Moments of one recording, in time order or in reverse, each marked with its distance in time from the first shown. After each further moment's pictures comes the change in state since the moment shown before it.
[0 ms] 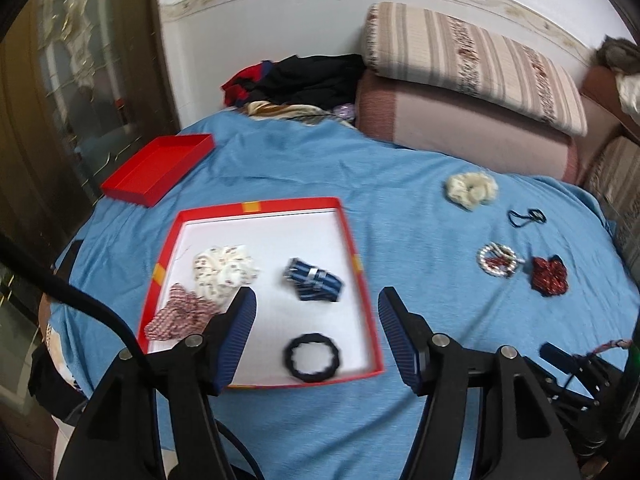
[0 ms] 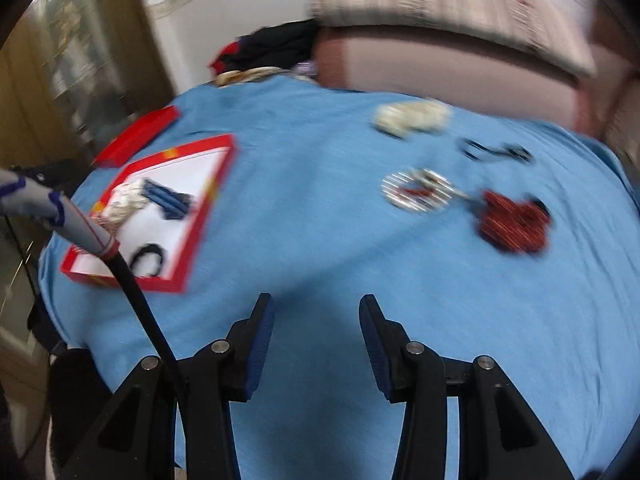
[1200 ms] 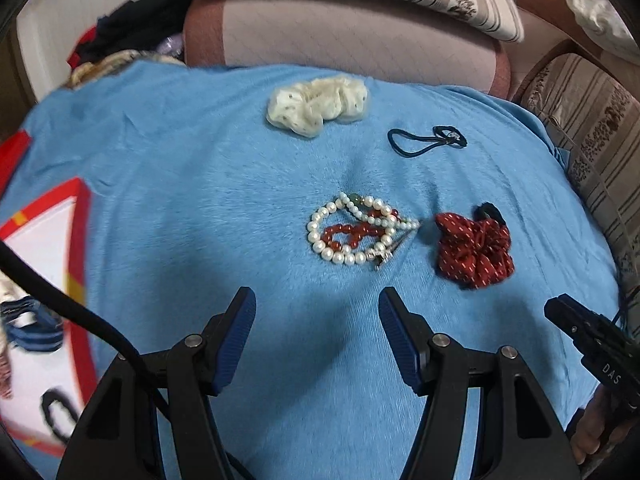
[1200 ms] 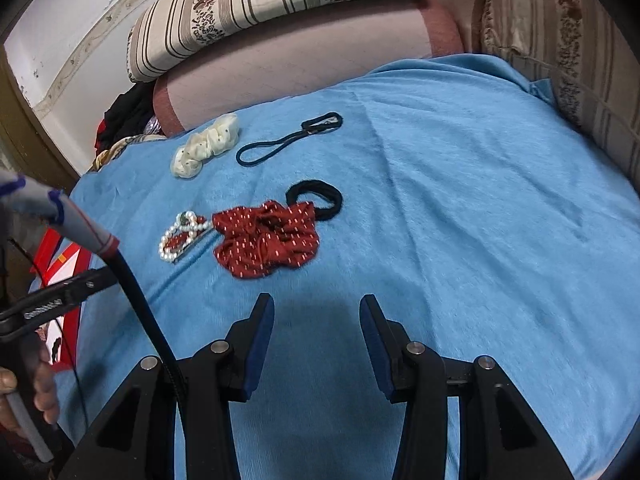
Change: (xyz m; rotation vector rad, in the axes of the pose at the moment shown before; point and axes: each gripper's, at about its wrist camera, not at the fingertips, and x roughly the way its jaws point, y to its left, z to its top) left arm 0.160 -0.207 0.008 0.147 0.262 -0.307; right arm 0.008 -0.199 0.032 0.287 -0.017 -0.100
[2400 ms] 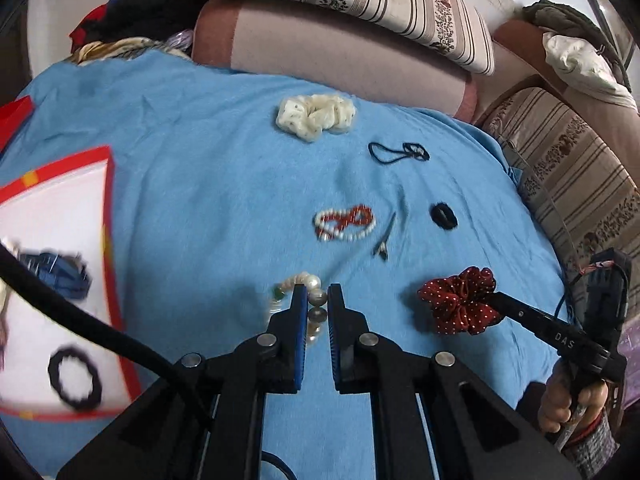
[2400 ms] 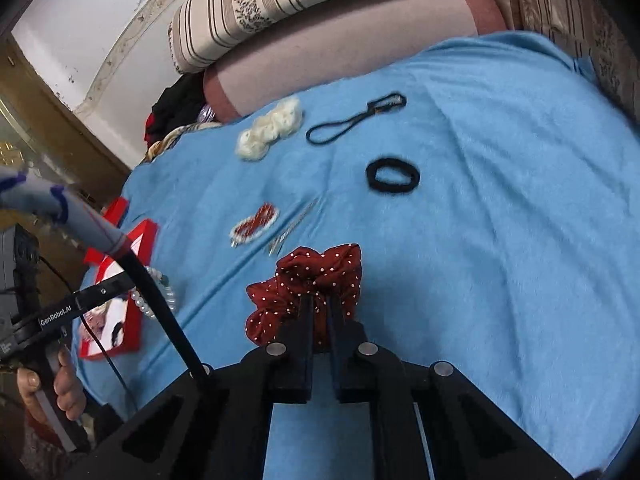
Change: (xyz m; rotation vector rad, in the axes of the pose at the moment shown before) left arm -0.076 0.044 -0.040 -0.056 -0.036 -0.164; right arm -0.021 0.024 -0.026 0.030 0.082 0.218
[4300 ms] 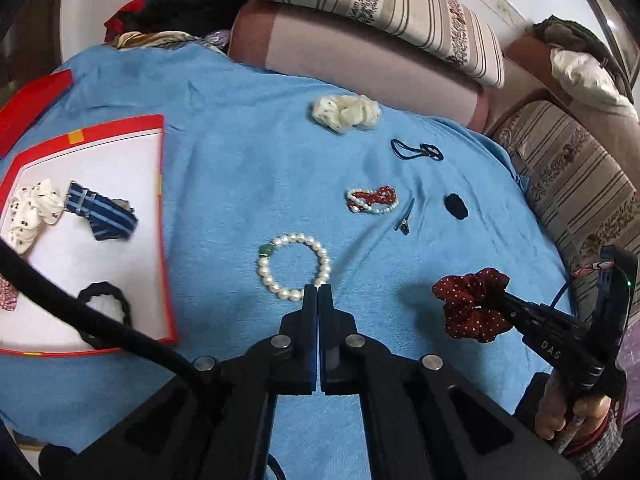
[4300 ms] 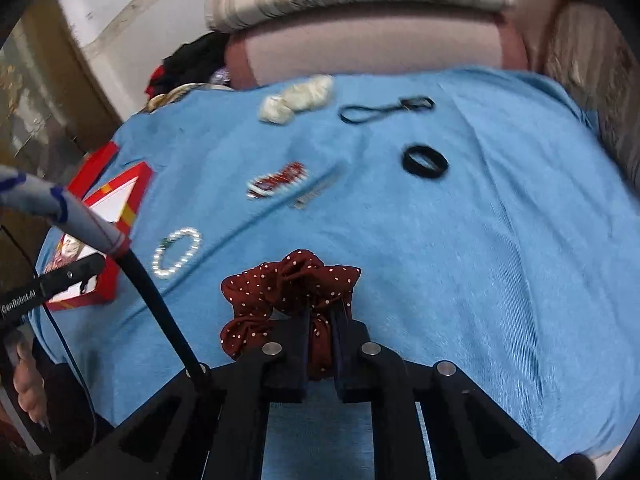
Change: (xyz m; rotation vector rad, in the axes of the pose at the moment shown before) left arm -0.033 0.025 -0.043 -0.051 -0.049 0.036; right arm 0.007 0.071 -0.029 -0.216 -0.016 -0.157
